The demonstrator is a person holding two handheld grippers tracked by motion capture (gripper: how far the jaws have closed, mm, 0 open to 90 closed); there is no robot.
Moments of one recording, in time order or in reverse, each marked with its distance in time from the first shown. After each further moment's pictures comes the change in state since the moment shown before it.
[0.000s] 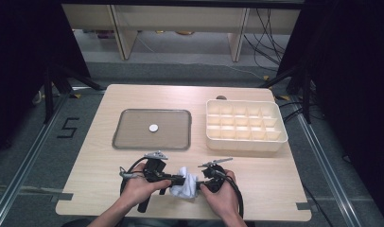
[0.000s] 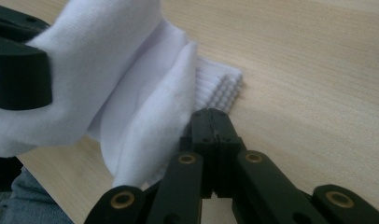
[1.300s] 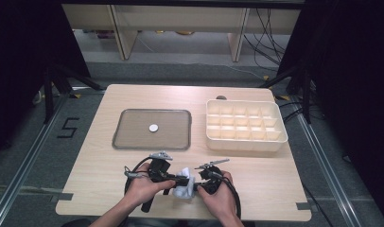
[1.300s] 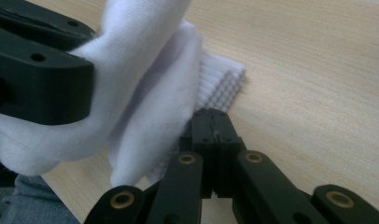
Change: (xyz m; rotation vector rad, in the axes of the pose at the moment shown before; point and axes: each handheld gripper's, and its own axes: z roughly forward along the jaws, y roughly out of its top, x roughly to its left) left arm -0.005 0.003 0.010 0.018 -0.016 0.015; right arm 0.007 -0.001 0.005 -0.001 0.014 -0.030
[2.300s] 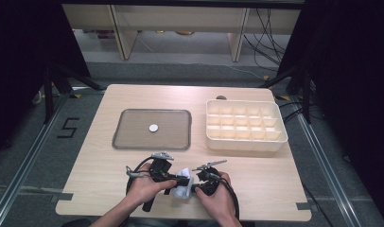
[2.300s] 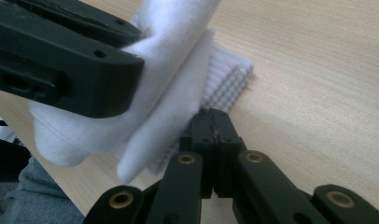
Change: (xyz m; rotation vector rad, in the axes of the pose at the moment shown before) left arm 0.003 0.000 0.006 0.012 0.019 -0.010; right arm 0.006 -0.002 0.003 0.006 0.002 -0.022
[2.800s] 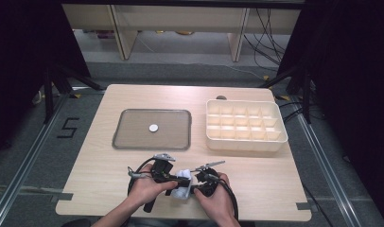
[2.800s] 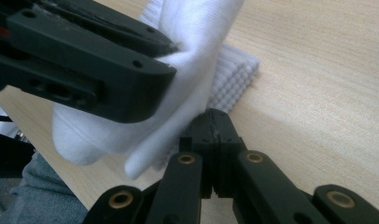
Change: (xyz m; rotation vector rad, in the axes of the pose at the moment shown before) left arm 0.000 -0.002 0.006 0.016 0.018 0.006; right arm 0.006 0.000 0.000 0.021 0.010 0.016
